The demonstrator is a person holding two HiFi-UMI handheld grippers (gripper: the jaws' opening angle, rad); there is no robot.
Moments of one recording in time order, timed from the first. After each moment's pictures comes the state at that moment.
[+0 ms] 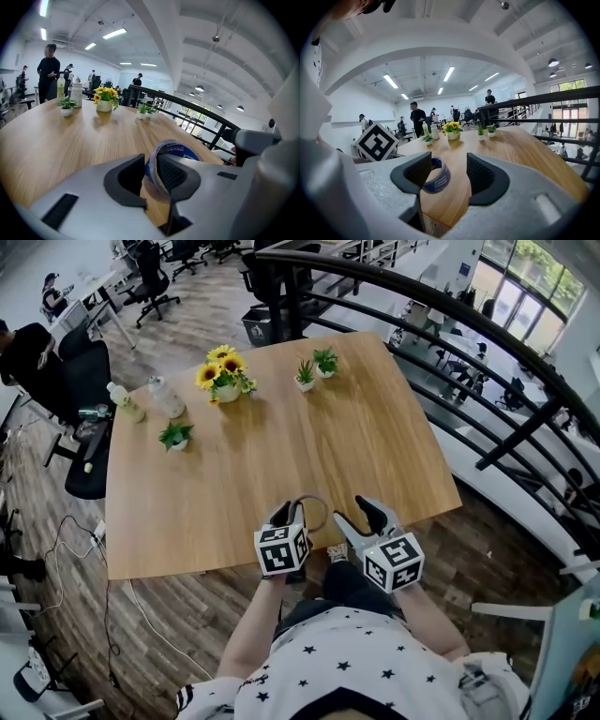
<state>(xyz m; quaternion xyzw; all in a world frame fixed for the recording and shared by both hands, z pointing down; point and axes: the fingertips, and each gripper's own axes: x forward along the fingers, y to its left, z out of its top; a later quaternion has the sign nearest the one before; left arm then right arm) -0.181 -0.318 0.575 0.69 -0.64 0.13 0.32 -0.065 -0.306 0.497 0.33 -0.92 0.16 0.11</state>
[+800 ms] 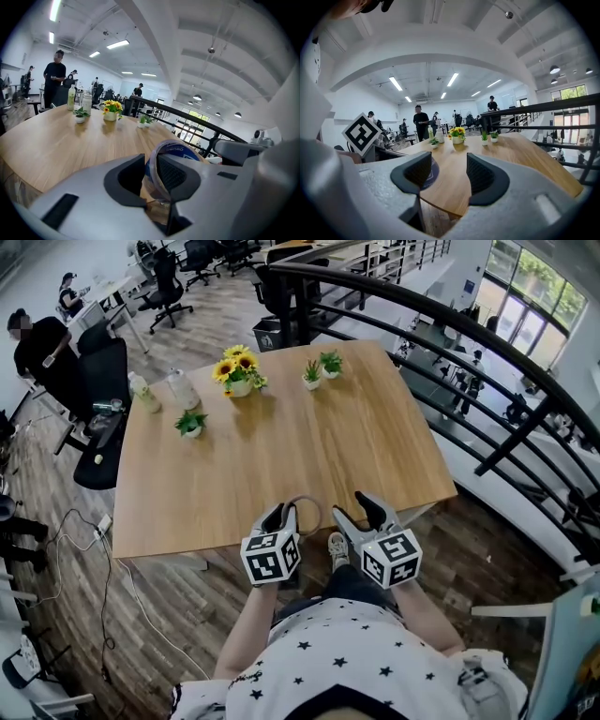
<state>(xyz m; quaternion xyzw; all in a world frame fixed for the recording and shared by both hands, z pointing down) -0.185 -0.230 0.521 0.70 -0.65 0.08 0.29 -0.061 -0.241 0.471 0.34 -0.93 0.13 0.09</state>
